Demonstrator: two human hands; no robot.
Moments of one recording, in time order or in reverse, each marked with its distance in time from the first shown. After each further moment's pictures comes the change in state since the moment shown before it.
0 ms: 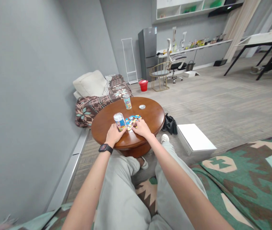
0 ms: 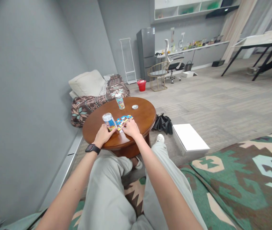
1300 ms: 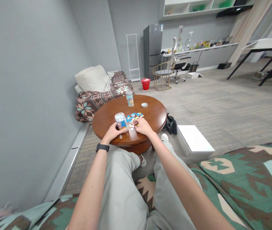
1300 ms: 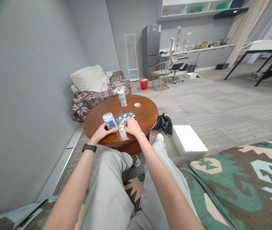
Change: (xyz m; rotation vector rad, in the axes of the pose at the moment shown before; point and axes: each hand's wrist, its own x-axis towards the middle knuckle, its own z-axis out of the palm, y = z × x) left_hand -0.009 -0.016 -0.009 -0.801 -0.196 -0.088; right_hand 0.000 0.006 0.003 0.018 -0.045 -0.107
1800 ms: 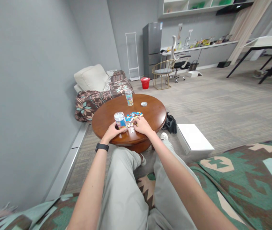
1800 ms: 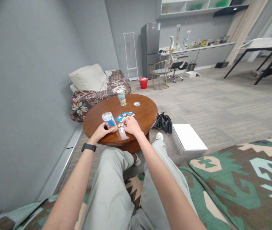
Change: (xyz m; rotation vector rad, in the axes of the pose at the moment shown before) left_hand 0.000 -0.002 -0.001 0.017 0.000 0.010; right_hand -0.002 -0.005 -0.003 -0.087 -0.008 -0.011
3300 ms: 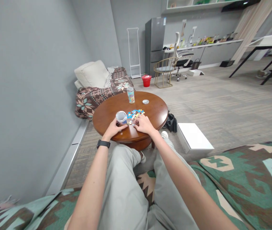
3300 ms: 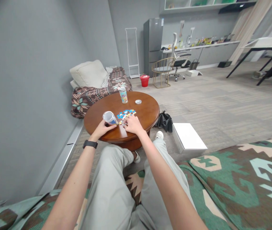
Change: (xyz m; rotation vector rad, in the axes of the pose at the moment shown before) left_hand 0.003 -0.007 0.000 0.031 0.036 0.110; right_hand -0.010 -0.010 -0.015 0.040 -0.051 -0.056
